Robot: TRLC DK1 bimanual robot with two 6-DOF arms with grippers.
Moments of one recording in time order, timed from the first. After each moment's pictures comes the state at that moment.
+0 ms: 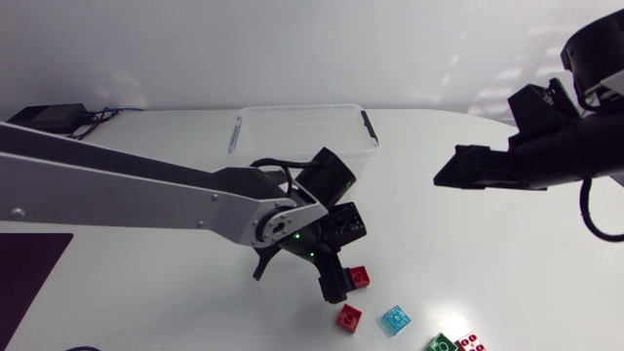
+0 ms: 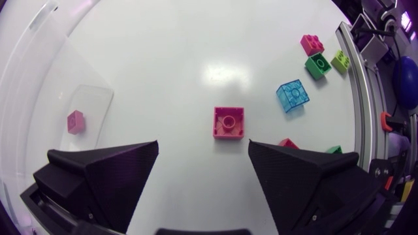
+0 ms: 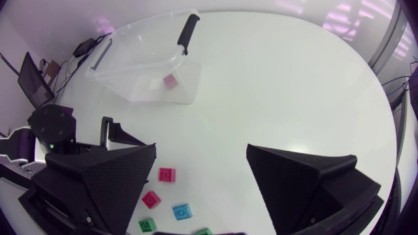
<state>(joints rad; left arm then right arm) -0.87 1.89 1.15 -0.31 0.11 0.44 0.13 1.16 1.03 -0.81 -0.24 0.08</state>
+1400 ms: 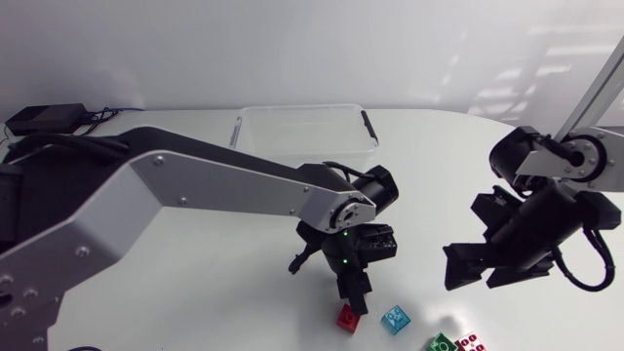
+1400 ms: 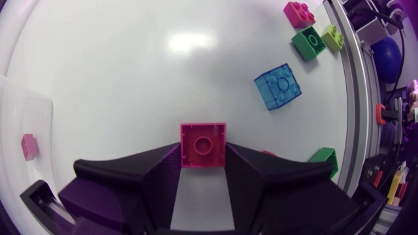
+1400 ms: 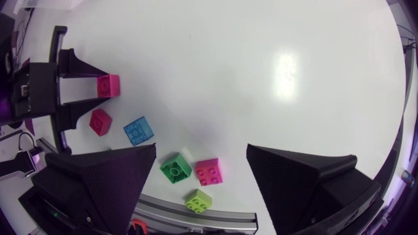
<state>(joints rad) -0.92 2.18 1.48 -0.66 0.19 0.50 0.10 1.40 0.86 -1.06 -0.14 0.02</state>
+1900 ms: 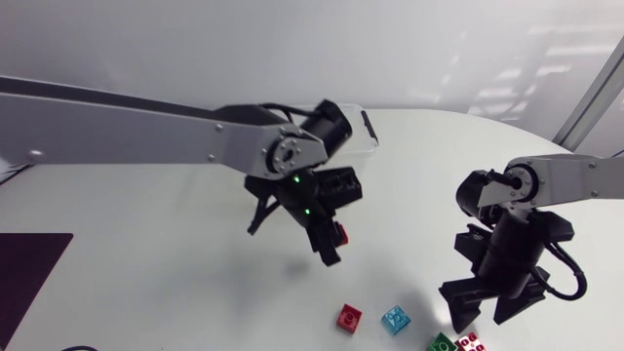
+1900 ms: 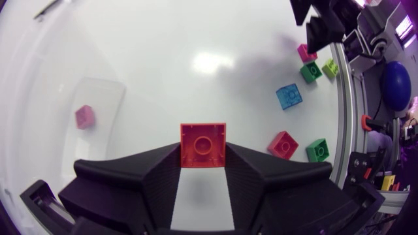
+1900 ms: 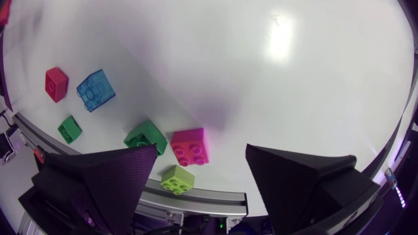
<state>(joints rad) -0.77 1.93 1.42 -0.68 0.20 0.51 0.13 1.60 0.80 -1.11 -0.04 -0.04</state>
